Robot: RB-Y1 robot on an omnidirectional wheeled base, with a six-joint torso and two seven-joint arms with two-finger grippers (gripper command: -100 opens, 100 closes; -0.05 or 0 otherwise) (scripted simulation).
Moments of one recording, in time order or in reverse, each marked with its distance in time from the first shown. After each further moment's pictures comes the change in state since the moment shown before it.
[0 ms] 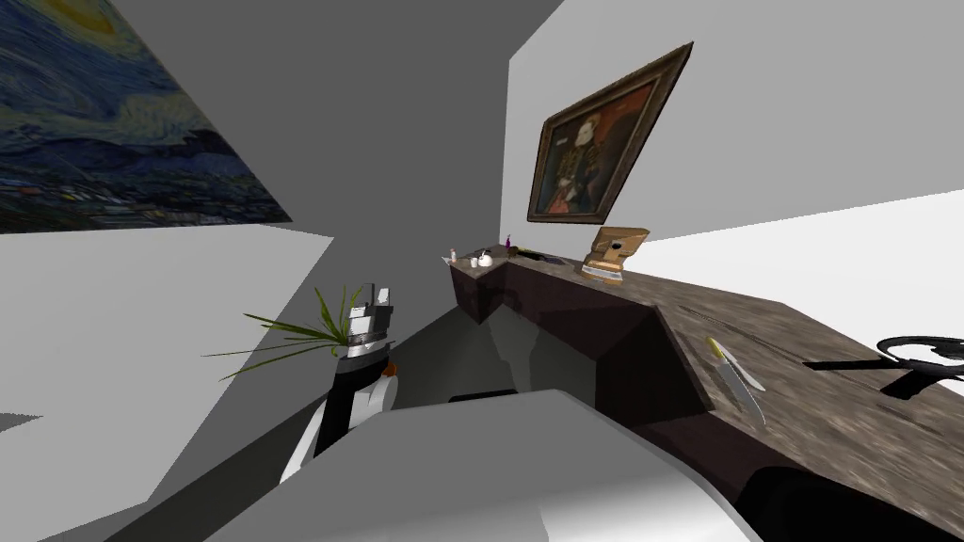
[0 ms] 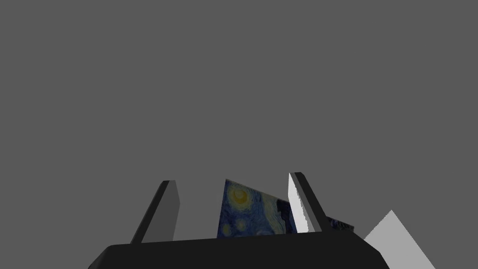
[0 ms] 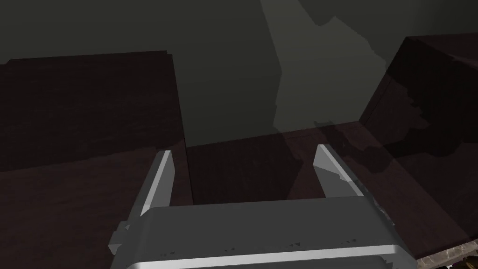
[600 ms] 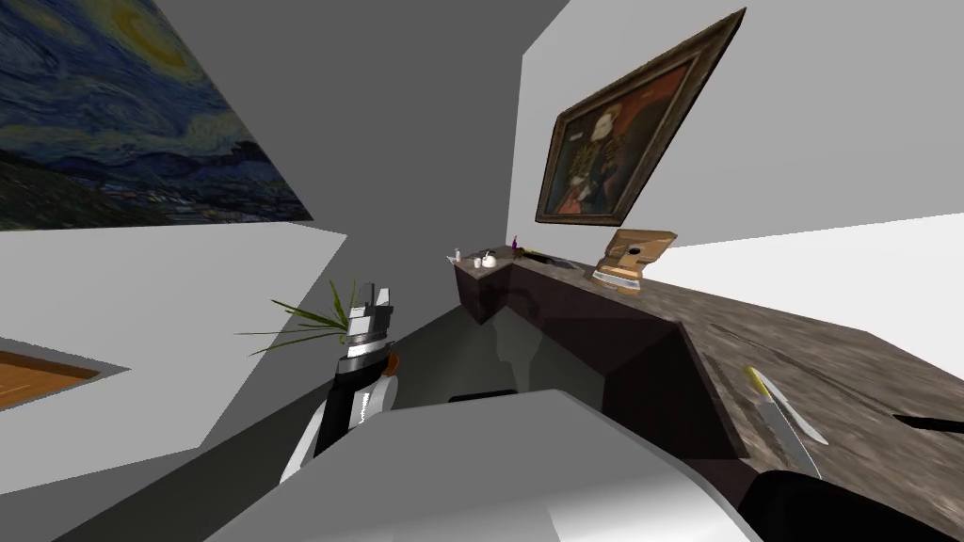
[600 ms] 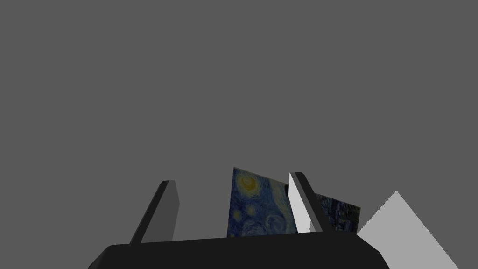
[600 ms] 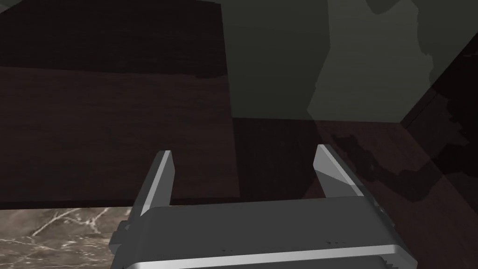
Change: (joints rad) left arm 0.000 0.000 0.000 0.000 0.000 0.000 0.000; right arm 0.042 -0.137 0.005 0.094 -0.077 0.024 -0.050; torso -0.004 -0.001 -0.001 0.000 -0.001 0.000
